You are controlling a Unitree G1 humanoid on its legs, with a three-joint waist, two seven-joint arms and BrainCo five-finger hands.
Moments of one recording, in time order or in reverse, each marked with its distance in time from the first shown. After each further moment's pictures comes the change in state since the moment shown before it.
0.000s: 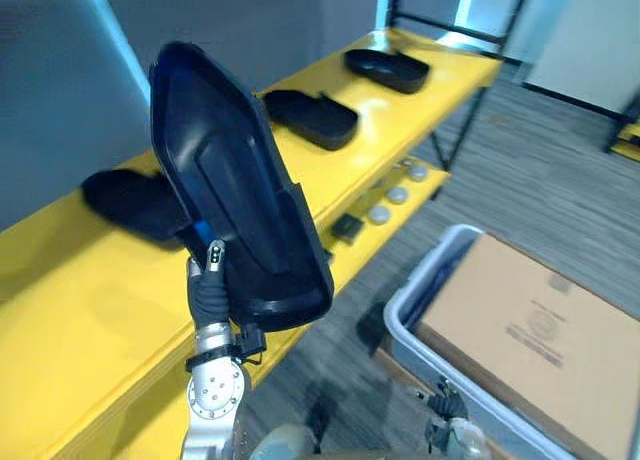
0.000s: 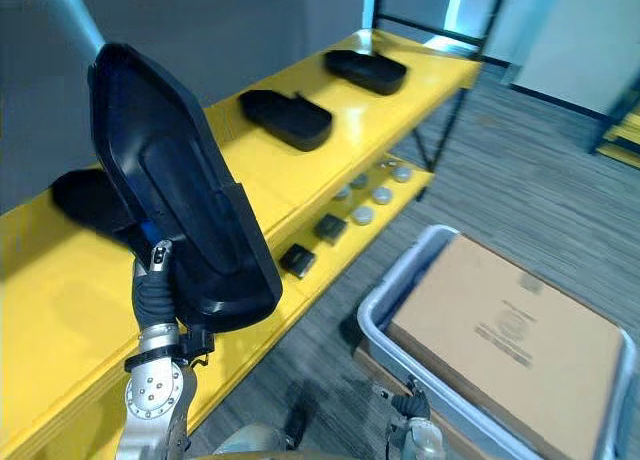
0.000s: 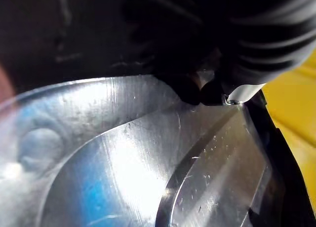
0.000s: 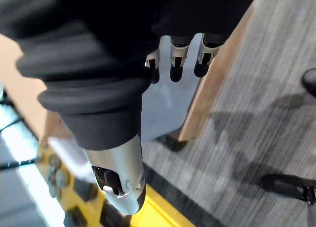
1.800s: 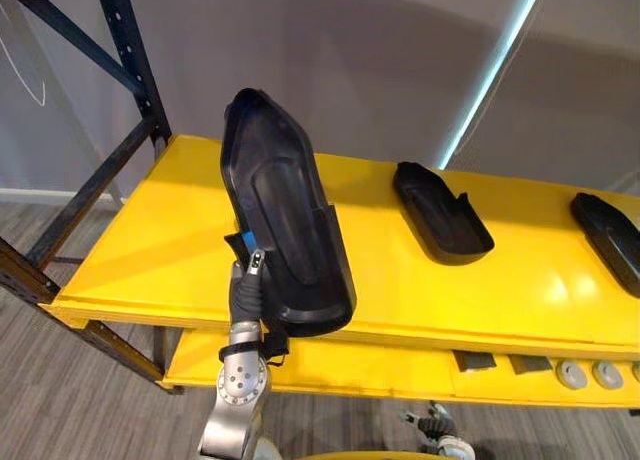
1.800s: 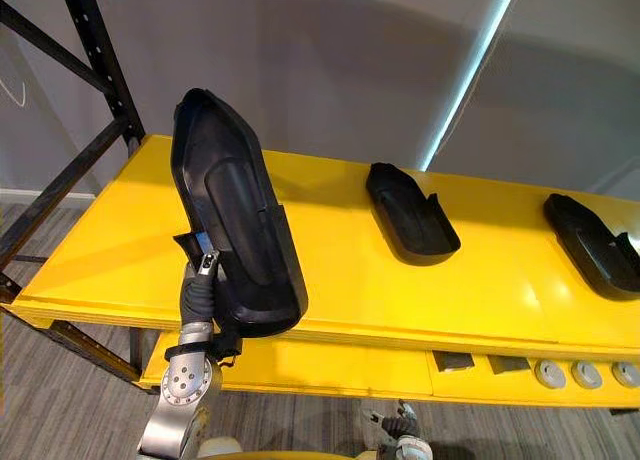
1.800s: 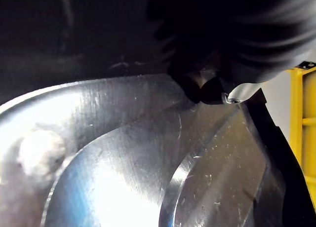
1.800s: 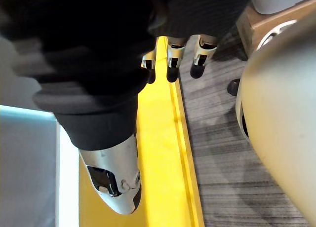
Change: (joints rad) left arm -0.086 0.082 -0.104 0.246 -0.074 -0.030 0.031; right arm 0.000 0.010 -0.076 0.120 -0.047 0.013 -0.022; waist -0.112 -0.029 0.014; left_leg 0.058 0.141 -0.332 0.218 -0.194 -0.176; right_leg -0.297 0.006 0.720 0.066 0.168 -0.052
